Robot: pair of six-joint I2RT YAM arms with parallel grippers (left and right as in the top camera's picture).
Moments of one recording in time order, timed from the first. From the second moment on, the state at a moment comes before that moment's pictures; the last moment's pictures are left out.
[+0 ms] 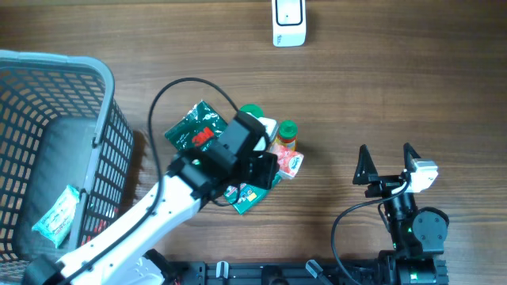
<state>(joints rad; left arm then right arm) -0.74 1.33 0.98 -0.65 0.24 -0.49 0.01 0.03 0.01 0.00 -0.09 0.18</state>
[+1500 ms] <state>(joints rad) -0.75 1.27 0.98 -0.52 -0.09 -0.68 0.01 0.03 0.01 0.00 -0.09 0.18</state>
